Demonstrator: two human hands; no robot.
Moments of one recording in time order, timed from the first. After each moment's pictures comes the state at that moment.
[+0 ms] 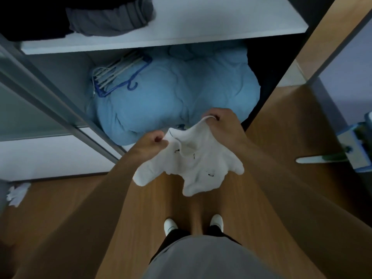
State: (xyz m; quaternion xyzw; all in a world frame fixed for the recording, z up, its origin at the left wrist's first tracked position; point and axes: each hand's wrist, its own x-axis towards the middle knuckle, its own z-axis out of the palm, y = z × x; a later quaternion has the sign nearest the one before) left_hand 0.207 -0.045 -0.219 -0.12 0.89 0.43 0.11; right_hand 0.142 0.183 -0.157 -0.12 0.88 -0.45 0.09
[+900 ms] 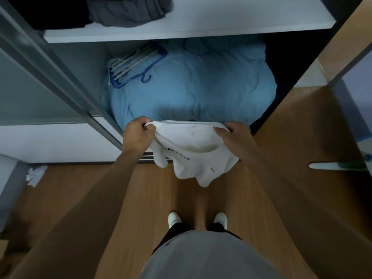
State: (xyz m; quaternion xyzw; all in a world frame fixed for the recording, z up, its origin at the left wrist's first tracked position) left_hand 0.225 -0.072 -0.218 -0.28 0.89 0.36 -0.10; right_hand 0.152 0.203 -0.207 -0.09 0.87 -0.47 0.16
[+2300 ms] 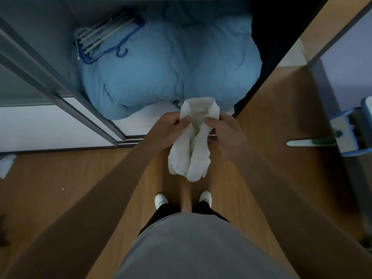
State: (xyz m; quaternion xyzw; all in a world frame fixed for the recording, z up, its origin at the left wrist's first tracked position) left_hand 0.223 0.032 -0.218 -0.10 0.84 0.53 0.10; right_hand 0.188 0.203 -0.201 0.12 0.67 -0.68 0.28
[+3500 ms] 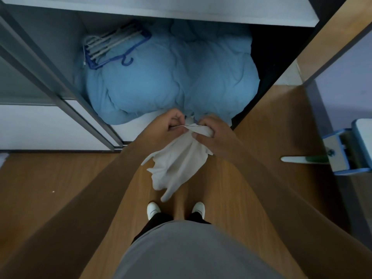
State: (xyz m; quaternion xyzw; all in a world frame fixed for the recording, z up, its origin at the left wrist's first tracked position) left_hand 0.217 0.011 -0.214 0.02 0.83 0.55 0.04; right_hand 0.172 0.214 -0.194 -0.26 0.86 -0.42 0.16
